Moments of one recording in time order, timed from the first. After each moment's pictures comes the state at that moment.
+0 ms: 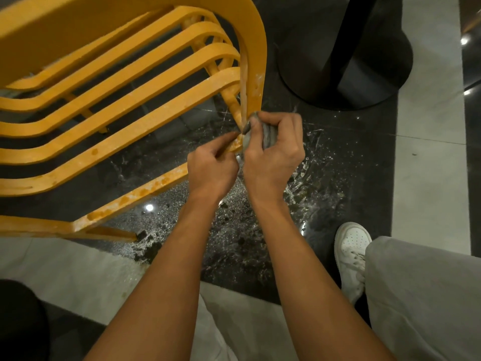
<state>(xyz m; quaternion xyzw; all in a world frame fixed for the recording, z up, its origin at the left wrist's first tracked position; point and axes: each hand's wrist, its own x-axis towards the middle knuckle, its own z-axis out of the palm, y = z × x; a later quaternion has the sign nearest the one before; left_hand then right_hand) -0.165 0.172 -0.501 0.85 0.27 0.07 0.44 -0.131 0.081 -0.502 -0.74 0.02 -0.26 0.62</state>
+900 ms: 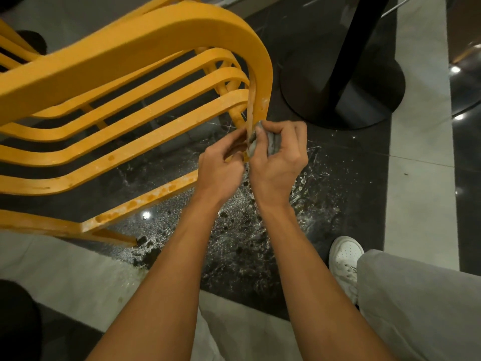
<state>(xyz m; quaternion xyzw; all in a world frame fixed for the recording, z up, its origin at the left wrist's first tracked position) -0.161 0.167 -0.470 0.80 0.21 0.07 0.56 -0.124 0.074 -0.481 -0.75 -0.01 -0.27 0.61</state>
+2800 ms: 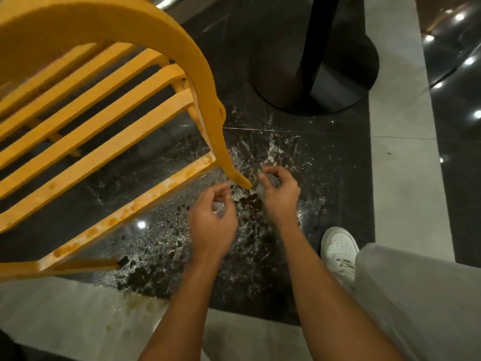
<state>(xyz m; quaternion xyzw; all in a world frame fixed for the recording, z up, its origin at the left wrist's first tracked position) -0.206 0.119 -0.548 0.85 0.25 0.09 0.45 -0.117 0.000 -0.616 -0.75 0.13 0.06 0.64</state>
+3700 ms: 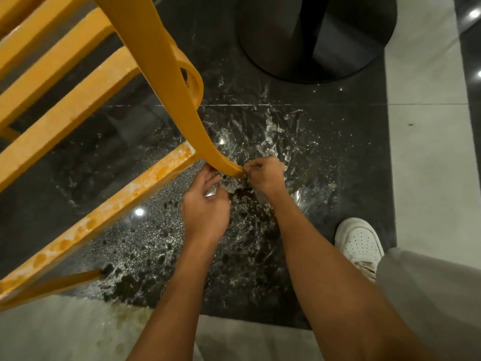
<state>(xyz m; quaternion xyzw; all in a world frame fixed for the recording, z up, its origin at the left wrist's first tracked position) -0.160 0.132 -0.599 0.76 0.35 -0.04 0.54 -0.053 0.030 -0.738 -0.81 0.15 0.25 0.52</state>
